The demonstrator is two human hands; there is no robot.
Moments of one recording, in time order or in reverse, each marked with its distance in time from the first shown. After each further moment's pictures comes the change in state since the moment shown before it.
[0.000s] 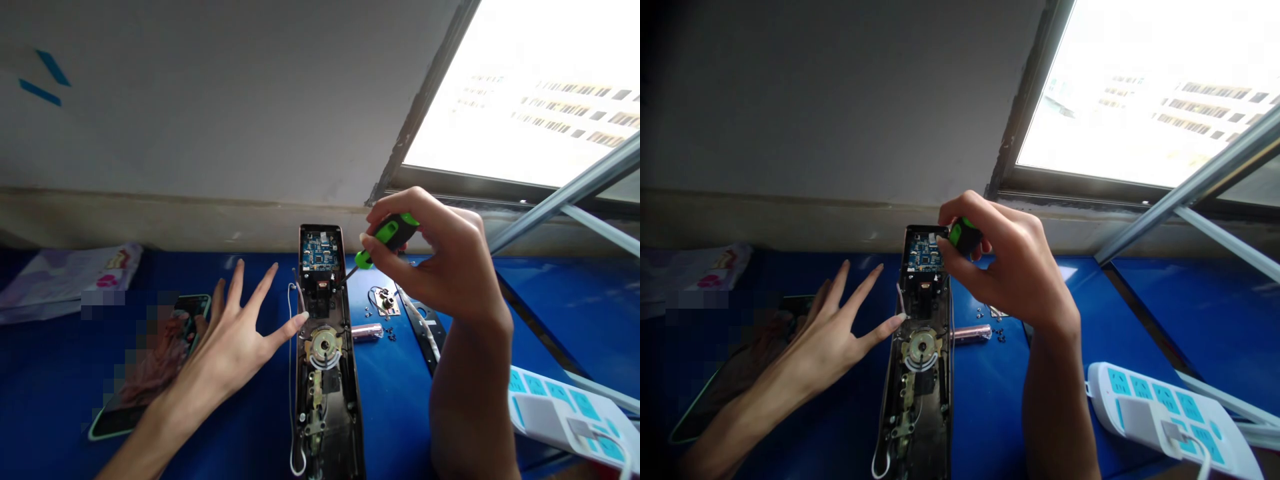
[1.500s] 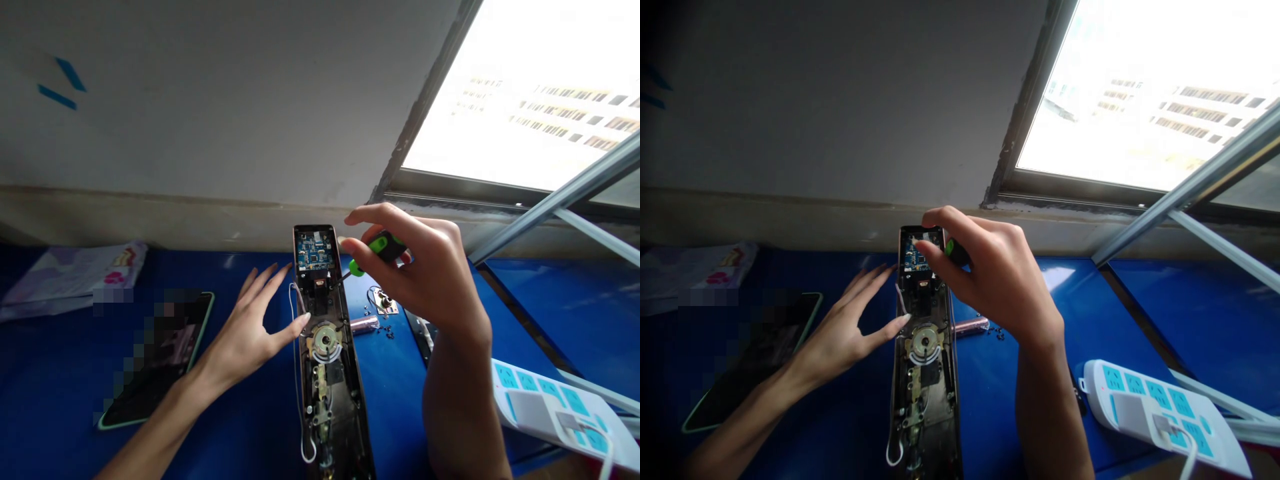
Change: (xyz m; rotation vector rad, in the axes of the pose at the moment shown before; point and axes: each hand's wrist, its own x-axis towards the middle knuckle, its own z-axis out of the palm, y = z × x) left_hand 0.006 -0.002 0.003 -0.171 0.024 0.260; right_hand -0.001 -0.015 0.010 -0.016 -0.040 0.036
